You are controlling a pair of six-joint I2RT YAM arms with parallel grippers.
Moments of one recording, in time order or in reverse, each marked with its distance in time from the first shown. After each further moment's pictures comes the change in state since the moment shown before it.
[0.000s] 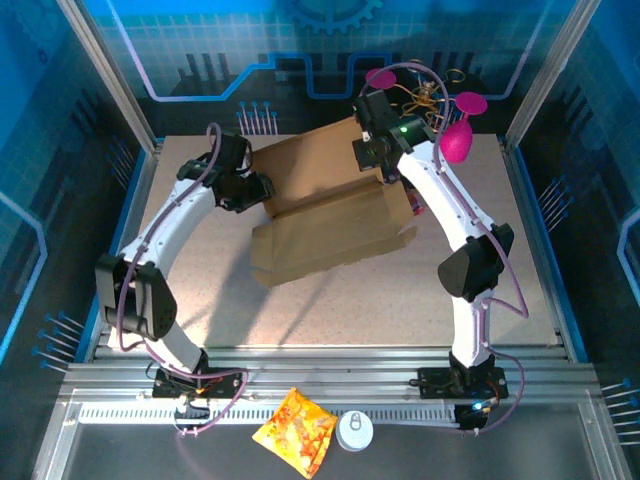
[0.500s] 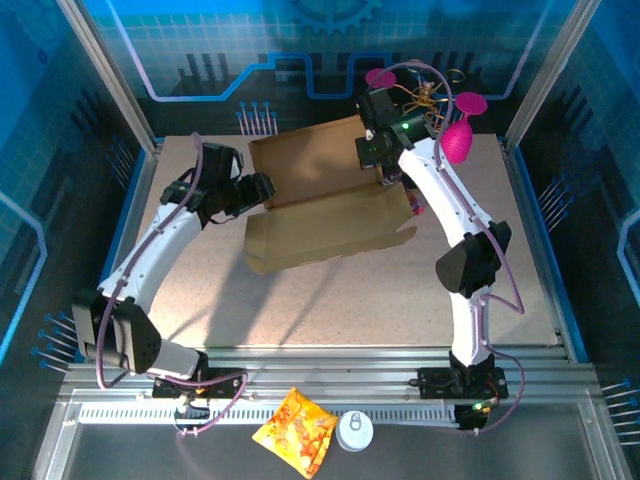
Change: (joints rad) left arm 0.000 -0.170 -0.166 0.176 0.065 -0.028; right arm -0.025 0.037 0.047 -0.040 -0.034 0.053
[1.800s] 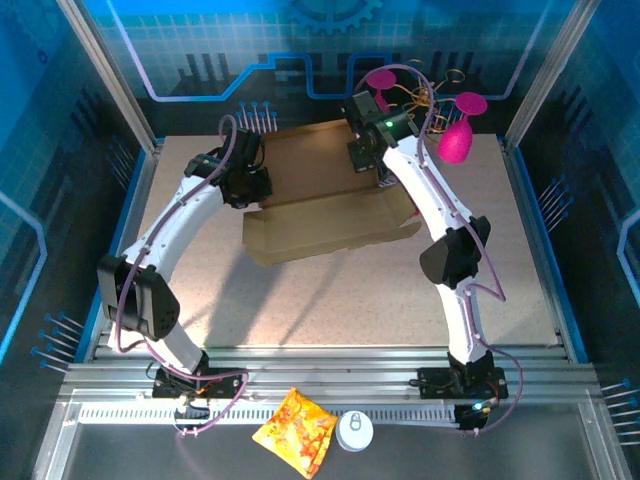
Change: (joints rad) left arm -0.074 0.198 0.274 -0.270 -0.271 0.120; right arm 0.035 0.148 0.190 -0.134 0.097 -0.020
